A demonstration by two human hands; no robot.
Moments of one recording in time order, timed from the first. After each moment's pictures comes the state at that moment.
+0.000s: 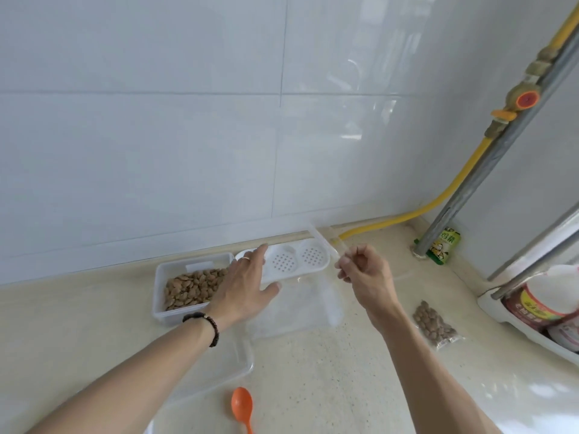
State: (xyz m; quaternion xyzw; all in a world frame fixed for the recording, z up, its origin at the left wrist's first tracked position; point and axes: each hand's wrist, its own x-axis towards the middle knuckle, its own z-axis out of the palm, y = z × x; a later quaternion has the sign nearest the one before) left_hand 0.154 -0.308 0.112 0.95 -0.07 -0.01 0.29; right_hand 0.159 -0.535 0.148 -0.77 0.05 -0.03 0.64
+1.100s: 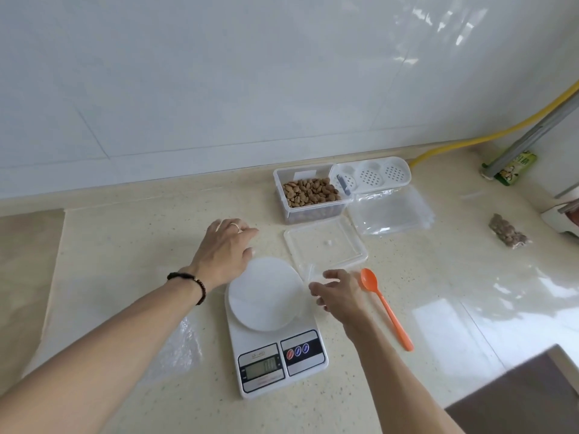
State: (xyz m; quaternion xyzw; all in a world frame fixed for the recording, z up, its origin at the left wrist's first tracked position) left_hand 0.020 -0.025 0.025 0.98 -0.14 -0.01 0.13; right_hand -0.033 -0.267 0.029 -0.81 0.23 0.17 0.51
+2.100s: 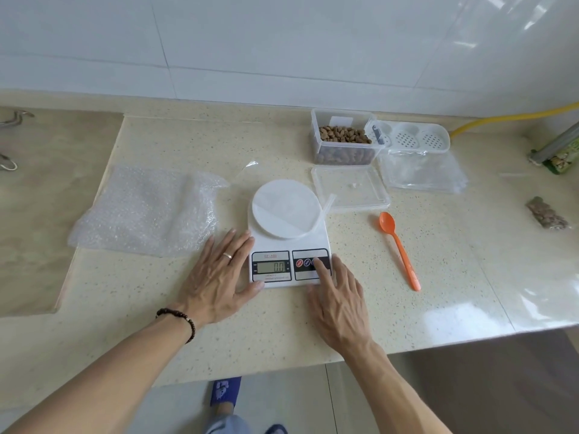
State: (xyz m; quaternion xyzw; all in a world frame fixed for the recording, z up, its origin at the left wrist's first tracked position) left_hand -0.199 -0.041 -0.065 0.99 -0.07 0.02 0.11; right_hand -0.179 -0.293 -0.042 -0.98 -0.16 0.07 0.13
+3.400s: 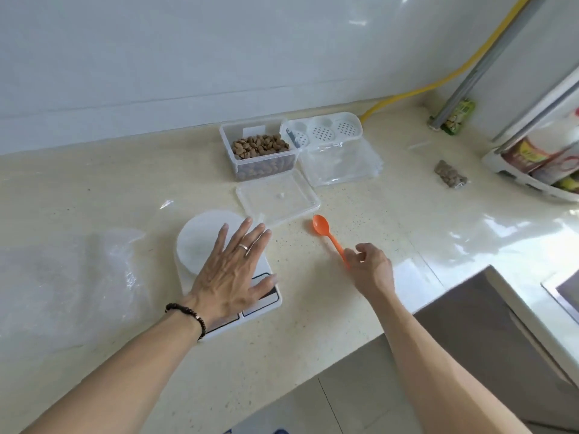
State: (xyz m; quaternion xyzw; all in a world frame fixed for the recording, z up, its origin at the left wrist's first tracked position) left_hand -0.092 -0.127 -0.007 0.96 -0.26 0.02 0.13; right_hand -0.094 -0.396 0.008 -0.91 0.26 0.05 0.31
